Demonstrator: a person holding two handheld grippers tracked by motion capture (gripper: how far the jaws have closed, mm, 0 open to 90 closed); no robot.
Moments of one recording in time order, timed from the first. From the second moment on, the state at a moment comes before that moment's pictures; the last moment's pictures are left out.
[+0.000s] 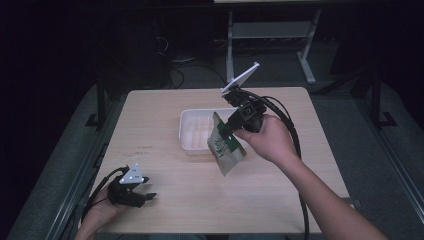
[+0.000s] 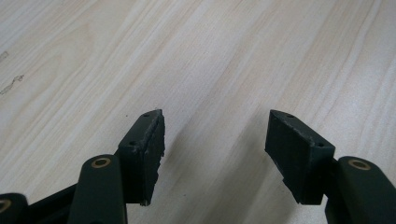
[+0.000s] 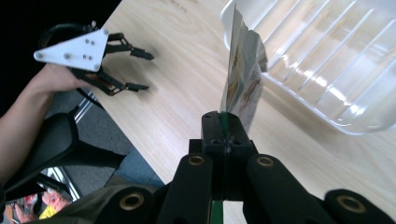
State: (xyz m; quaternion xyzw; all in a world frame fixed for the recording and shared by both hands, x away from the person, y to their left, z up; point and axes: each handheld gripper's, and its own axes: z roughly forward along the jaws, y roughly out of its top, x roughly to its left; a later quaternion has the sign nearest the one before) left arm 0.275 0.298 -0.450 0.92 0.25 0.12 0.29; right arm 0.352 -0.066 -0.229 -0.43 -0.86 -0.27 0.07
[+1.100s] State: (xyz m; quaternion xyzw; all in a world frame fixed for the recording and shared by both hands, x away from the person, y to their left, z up) left arm 0.276 0.300 -0.450 0.92 0.25 0.13 0.28; right arm 0.426 -0.057 -0.215 -0.50 -0.82 -0.27 0.05
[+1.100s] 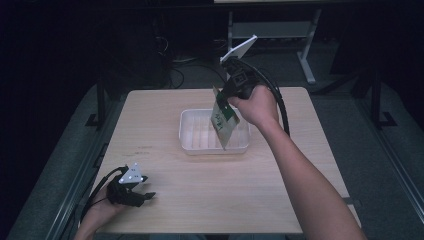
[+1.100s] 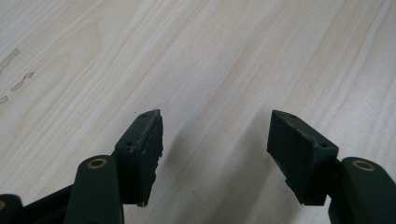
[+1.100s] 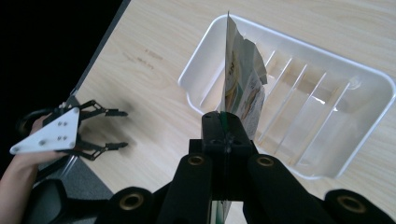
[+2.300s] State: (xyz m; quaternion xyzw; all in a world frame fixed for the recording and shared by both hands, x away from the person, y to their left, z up) left arm 0.276 0.304 -0.449 0.91 0.25 0.13 0.29; right arm 0.471 -0.041 -0.248 -0.55 -0.79 -0.28 0.05
